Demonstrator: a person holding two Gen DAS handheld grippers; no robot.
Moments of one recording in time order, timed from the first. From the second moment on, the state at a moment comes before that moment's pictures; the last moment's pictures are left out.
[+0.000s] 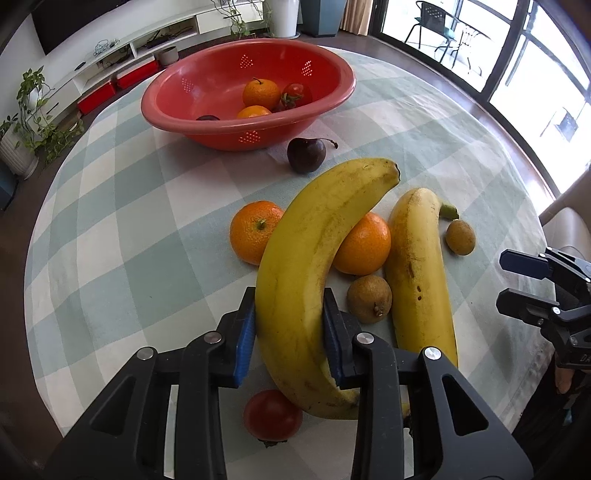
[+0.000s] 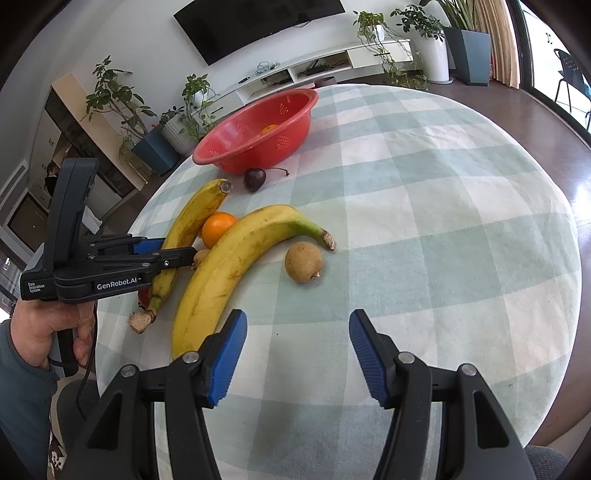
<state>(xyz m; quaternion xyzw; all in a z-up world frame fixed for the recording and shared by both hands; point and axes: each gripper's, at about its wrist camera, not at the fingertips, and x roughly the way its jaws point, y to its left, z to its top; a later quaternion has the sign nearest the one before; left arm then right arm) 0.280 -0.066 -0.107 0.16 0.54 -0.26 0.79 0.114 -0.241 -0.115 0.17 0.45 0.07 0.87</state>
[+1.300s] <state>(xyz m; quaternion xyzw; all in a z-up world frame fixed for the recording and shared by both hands) 0.264 -0.041 -0.076 0.10 0.49 -0.26 0.82 0.133 -0.240 -0.104 0.12 0.45 0.05 0.88</state>
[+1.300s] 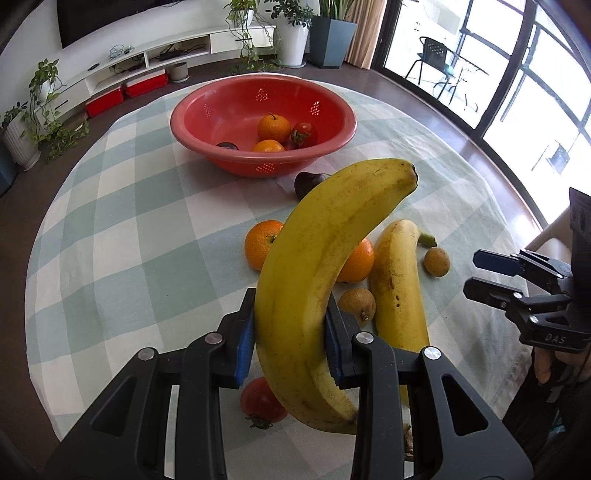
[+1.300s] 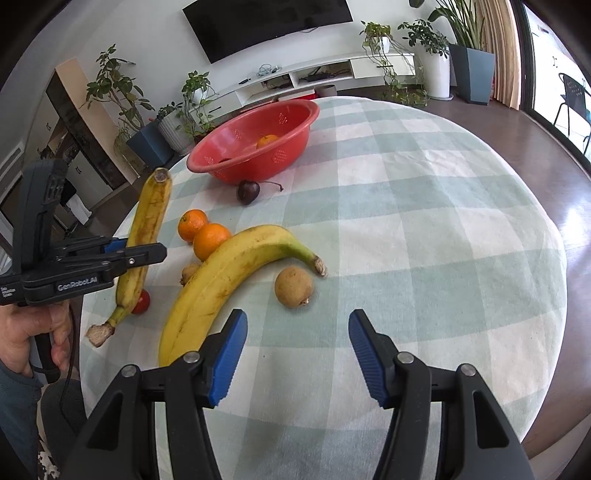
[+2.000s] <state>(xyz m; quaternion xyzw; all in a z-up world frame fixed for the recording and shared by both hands) 0.206 -0.001 -0.047 0.02 0.45 -0.28 0.85 0.166 -0.215 -0.123 0.04 0.47 0.05 0.88</state>
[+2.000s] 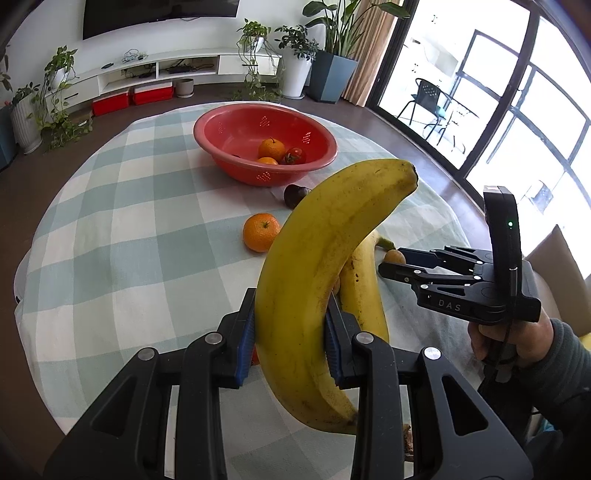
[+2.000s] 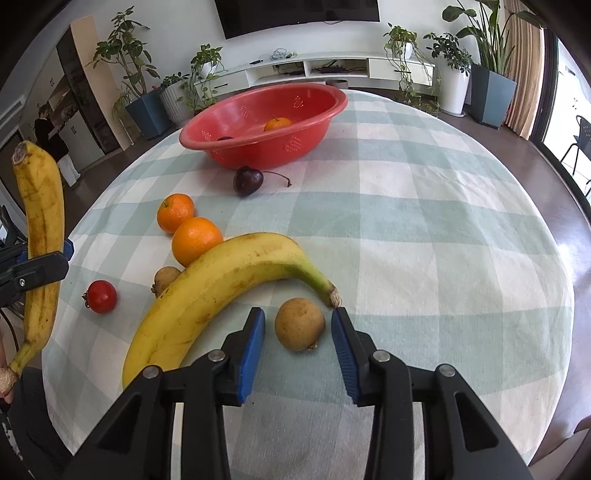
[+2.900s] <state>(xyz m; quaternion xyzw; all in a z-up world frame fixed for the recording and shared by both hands) 0.253 0.010 -0.013 0.00 0.43 -0.26 0.86 0.167 -0.255 -0.036 0.09 0.39 0.06 0.92</state>
